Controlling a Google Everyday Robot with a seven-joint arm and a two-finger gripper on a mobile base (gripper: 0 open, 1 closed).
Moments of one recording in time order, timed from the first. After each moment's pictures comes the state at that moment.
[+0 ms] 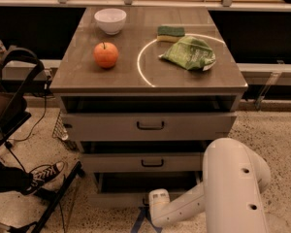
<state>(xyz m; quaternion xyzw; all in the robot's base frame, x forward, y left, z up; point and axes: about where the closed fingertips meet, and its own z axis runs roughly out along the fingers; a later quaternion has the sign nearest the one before) 0.447 -0.076 0.161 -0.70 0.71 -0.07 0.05</state>
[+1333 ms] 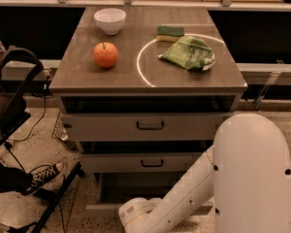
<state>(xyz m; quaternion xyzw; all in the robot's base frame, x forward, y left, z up) 0.414 -0.087 0.365 -0.63 0.72 -0.29 0.01</state>
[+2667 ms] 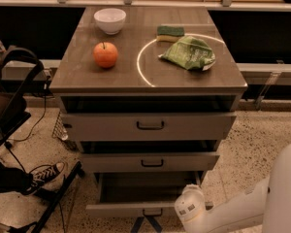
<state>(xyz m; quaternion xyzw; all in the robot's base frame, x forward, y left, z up) 0.489 -0.206 0.363 -0.62 0.70 -0.31 0.16</state>
